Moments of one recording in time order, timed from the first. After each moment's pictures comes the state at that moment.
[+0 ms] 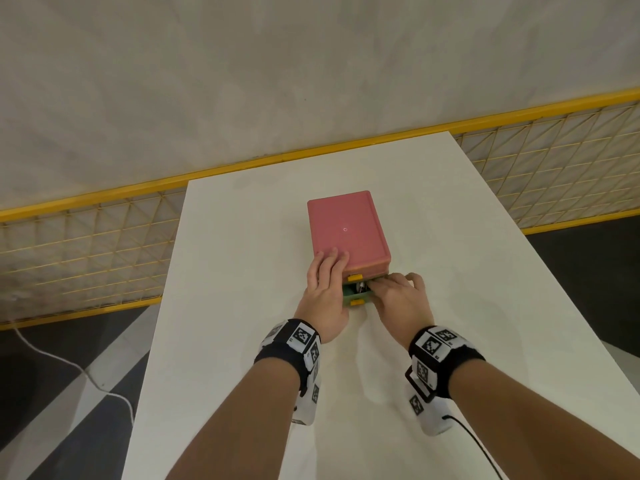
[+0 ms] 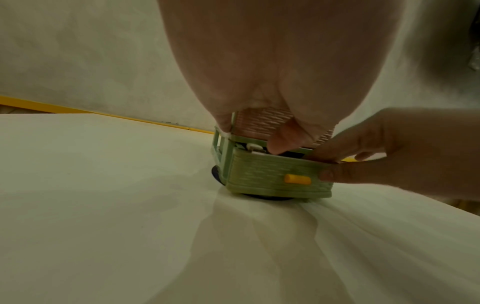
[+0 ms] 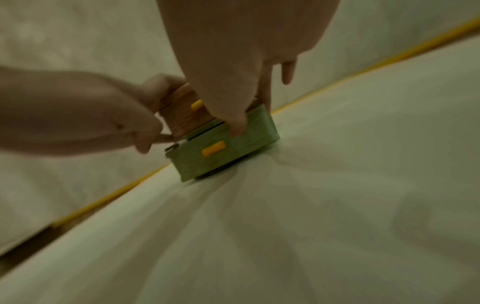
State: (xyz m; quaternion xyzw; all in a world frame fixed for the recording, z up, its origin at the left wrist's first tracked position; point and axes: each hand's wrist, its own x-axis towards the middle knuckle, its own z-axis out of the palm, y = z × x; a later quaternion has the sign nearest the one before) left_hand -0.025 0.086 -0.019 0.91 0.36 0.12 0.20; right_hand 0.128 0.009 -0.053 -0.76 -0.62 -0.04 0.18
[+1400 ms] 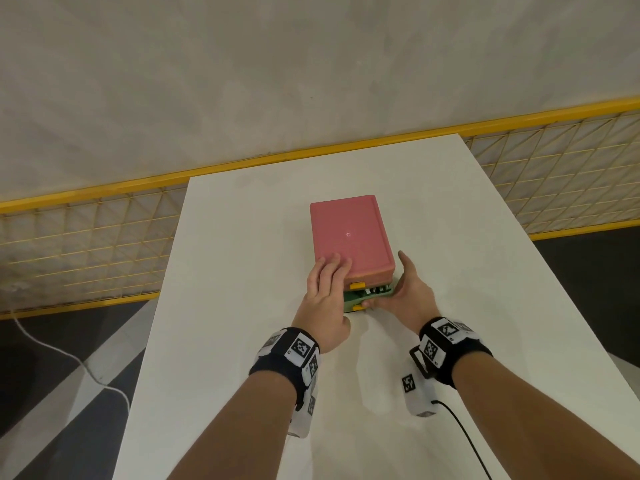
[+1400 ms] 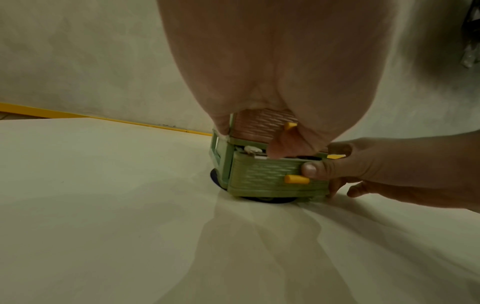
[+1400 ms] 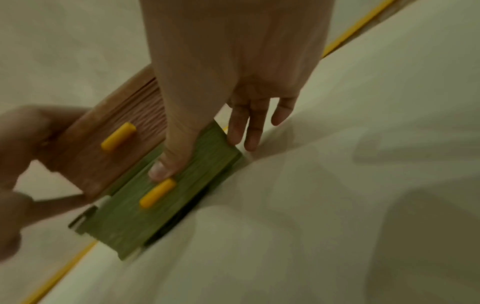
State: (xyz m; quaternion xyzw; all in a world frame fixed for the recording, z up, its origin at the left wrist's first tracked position) left_hand -0.023 0.089 -0.018 0.90 0.37 0.10 0.21; right_hand 0.159 0.037 -0.053 -0.79 -0.40 0.33 0.33
